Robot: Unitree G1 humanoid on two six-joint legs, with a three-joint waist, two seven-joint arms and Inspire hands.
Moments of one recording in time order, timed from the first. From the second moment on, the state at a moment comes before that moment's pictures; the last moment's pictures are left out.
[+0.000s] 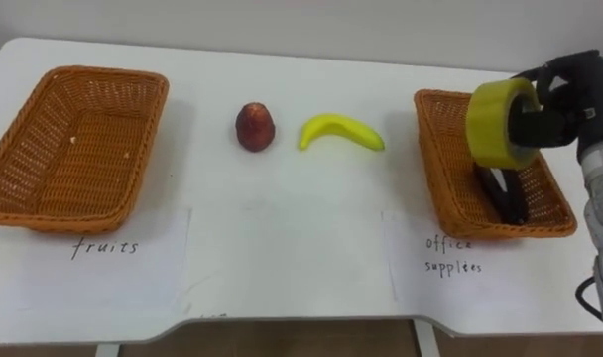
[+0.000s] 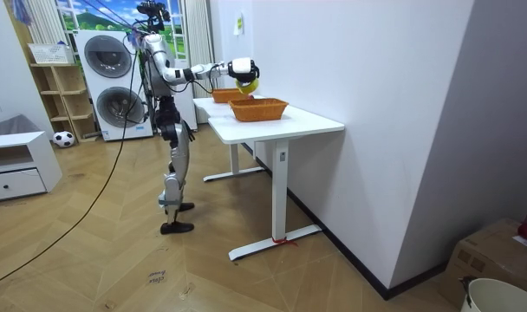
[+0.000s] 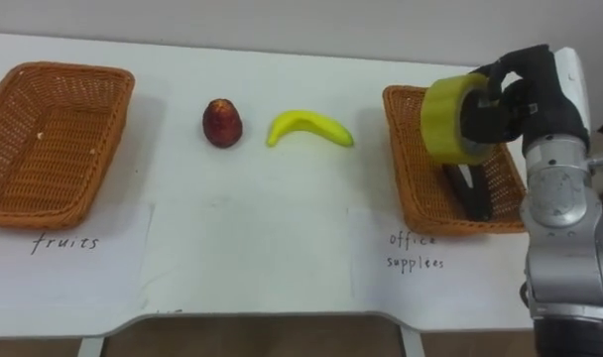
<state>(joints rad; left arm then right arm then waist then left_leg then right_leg) 0.27 0.18 0.14 0.92 0.26 0.09 0.20 -0.22 -0.44 -0.19 0.11 -0.28 0.17 -0.01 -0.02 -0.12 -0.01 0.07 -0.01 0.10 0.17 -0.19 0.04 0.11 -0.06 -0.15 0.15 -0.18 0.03</state>
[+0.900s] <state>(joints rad) 0.25 0.18 0.15 0.92 0.15 0.08 0.19 -0.17 -0.44 -0.19 0.19 -0.24 0.17 -0.01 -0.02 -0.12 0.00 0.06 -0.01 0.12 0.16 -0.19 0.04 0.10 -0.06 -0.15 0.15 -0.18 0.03</state>
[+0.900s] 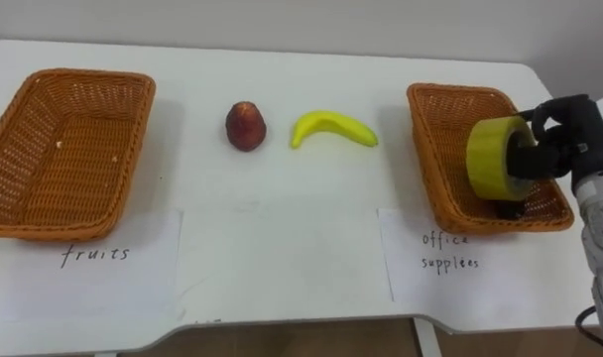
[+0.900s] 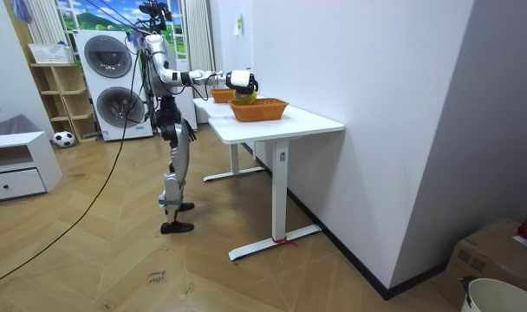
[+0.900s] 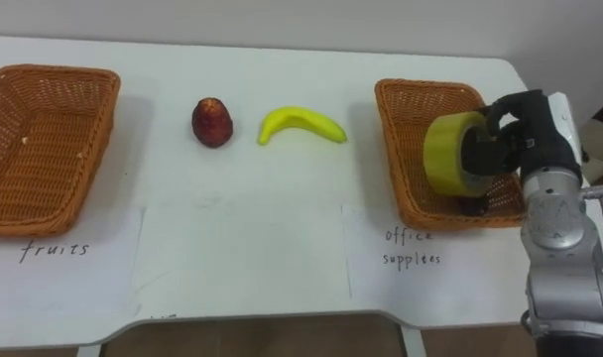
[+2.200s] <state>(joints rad) 0.26 0.18 0.14 0.92 0.11 0.08 0.20 -0.17 -0.44 -0.18 0.25 -0.20 0.16 -0.04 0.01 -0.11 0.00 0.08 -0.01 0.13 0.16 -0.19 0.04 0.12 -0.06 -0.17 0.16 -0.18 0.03</state>
